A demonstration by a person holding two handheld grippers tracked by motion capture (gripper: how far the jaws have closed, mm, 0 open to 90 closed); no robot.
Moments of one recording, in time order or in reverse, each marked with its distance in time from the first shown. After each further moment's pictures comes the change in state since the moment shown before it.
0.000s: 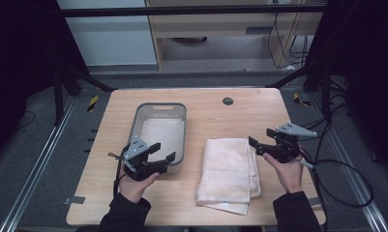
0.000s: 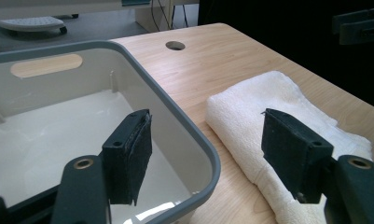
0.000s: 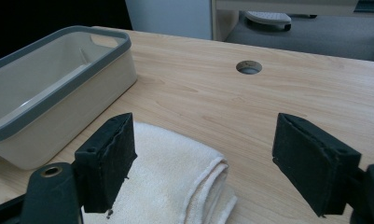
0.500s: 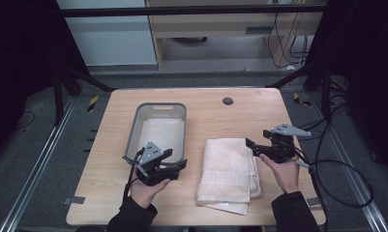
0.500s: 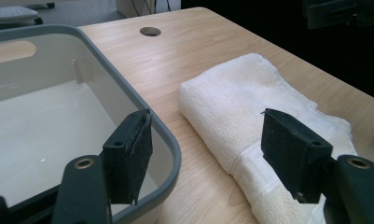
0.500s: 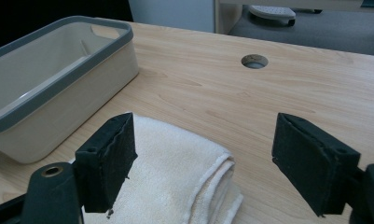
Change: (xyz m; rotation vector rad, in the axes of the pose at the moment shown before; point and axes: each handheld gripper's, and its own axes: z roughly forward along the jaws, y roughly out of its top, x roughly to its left) left arm -0.022 -0.009 0.018 0.043 -0.056 0.031; right arm 0.004 -0.004 0.009 0.026 0.008 -0.015
